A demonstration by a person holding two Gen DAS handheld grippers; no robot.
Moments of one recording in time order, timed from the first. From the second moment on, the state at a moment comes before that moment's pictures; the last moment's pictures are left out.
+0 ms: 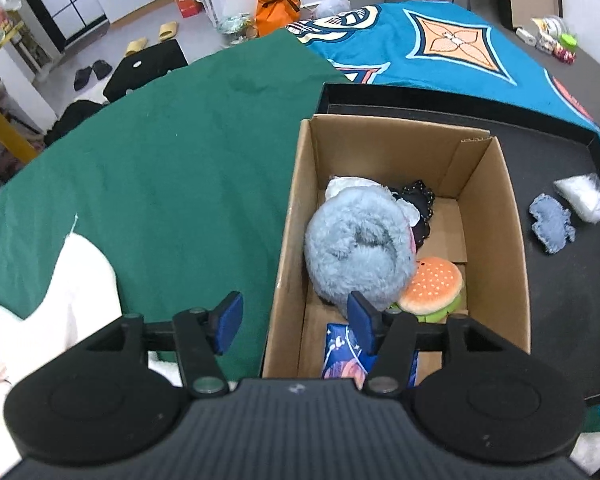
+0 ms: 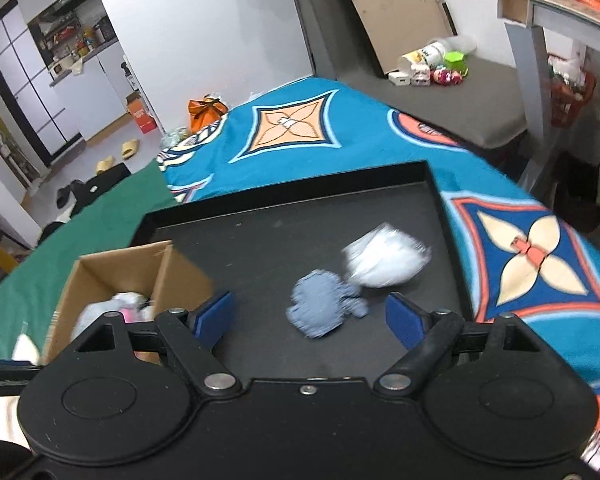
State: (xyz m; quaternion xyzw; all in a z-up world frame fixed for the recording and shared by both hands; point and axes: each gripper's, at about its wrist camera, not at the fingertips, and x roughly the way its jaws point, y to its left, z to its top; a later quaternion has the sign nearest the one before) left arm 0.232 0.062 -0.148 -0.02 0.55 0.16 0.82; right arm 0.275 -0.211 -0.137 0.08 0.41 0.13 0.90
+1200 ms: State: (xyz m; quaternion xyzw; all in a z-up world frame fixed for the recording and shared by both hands) left arm 0.256 0.050 -0.169 0.03 0.57 0.18 0.80; right arm 0.304 -0.263 -0.193 0.14 0.46 0.10 0.87
